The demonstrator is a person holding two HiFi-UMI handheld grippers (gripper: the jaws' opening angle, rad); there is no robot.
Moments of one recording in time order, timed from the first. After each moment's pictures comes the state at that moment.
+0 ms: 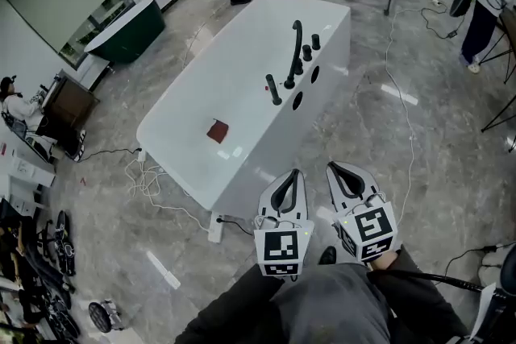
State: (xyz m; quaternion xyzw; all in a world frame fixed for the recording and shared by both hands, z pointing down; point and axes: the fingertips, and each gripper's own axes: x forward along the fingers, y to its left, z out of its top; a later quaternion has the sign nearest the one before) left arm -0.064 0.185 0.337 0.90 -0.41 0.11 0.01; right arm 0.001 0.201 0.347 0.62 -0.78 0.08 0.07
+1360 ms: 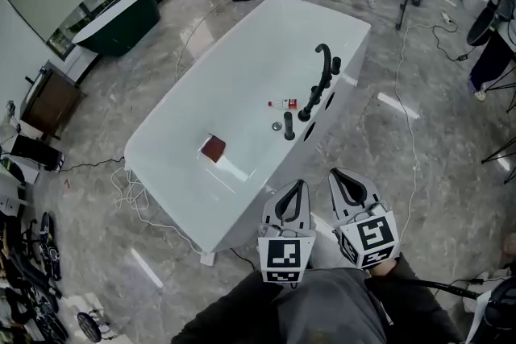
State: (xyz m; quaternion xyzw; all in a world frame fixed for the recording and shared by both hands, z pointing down) left arm -0.060 -0.016 0.380 0.91 -0.40 0.11 0.06; right arm 0.003 -0.008 0.370 0.61 -0.78 0.08 0.09
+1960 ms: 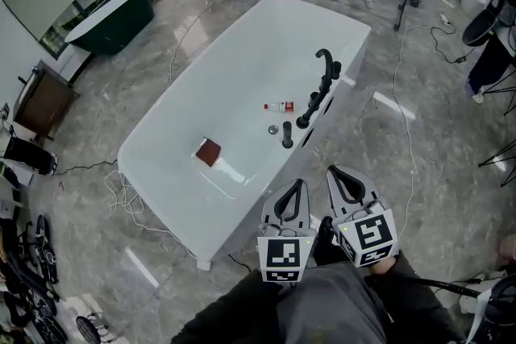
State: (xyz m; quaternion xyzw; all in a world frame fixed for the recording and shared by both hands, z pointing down) left arm -0.050 -0.064 0.381 0.91 -0.40 0.10 0.07; right arm 0.011 -0.061 0.363 0.61 -0.78 0.08 0.11
